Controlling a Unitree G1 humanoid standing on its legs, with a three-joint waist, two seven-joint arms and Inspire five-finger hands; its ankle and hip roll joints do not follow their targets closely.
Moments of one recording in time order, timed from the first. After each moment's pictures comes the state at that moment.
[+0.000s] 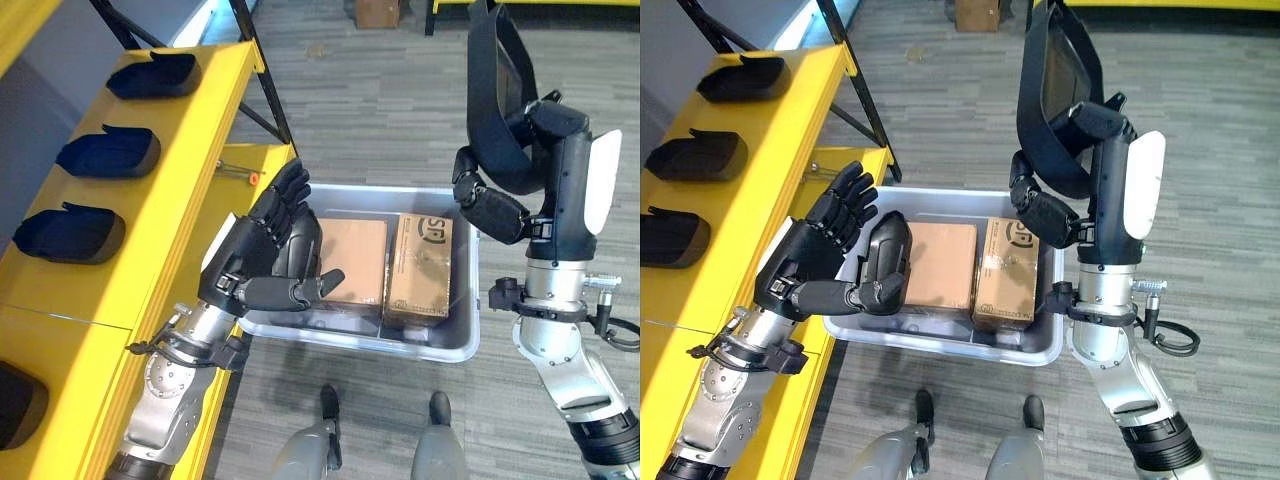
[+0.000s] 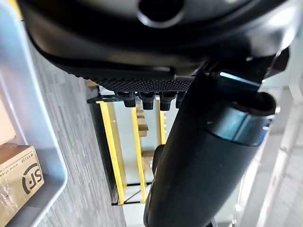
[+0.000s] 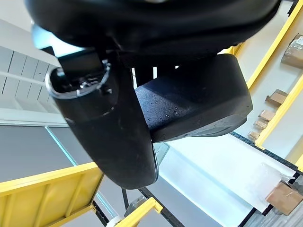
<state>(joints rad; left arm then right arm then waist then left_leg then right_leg) -0.02 0.55 -0.12 -0.25 -0.50 -0.28 -0.25 -0.16 -0.59 0.12 -0.32 -0.29 -0.19 -0.62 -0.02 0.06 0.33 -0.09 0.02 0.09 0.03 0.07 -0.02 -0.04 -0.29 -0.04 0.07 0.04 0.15</state>
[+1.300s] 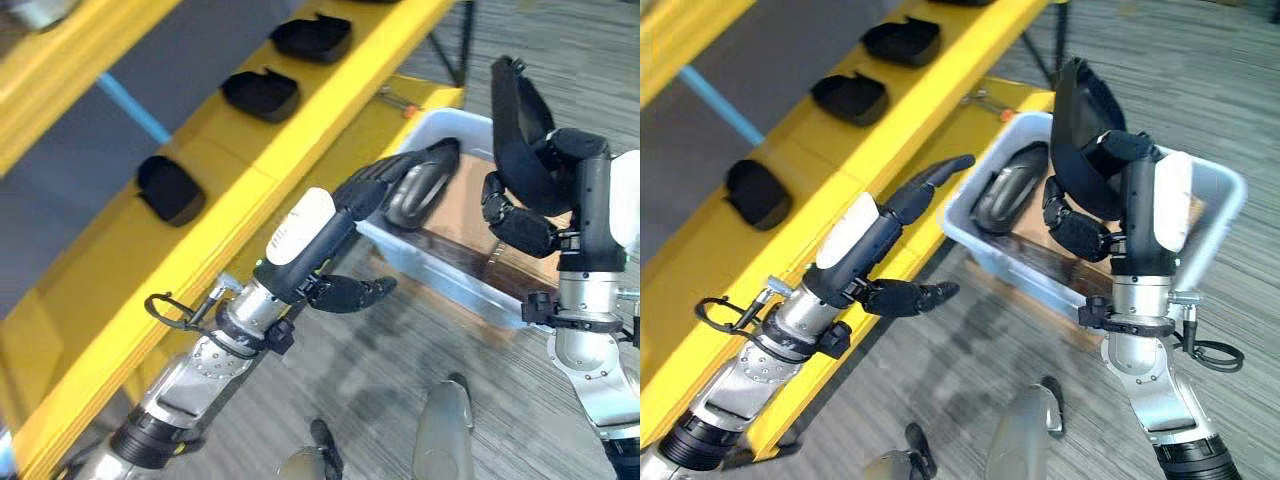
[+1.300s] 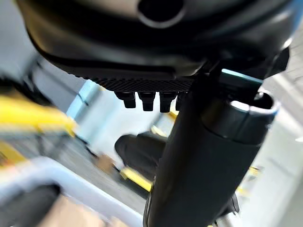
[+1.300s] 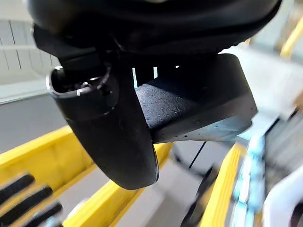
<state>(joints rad) -0.23 0.66 -0.30 -0.34 0.18 -0.40 0.11 -0.09 -0.72 0.04 -0.29 -0.22 -0.20 -0.53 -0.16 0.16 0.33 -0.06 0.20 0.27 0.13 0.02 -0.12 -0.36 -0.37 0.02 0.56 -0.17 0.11</state>
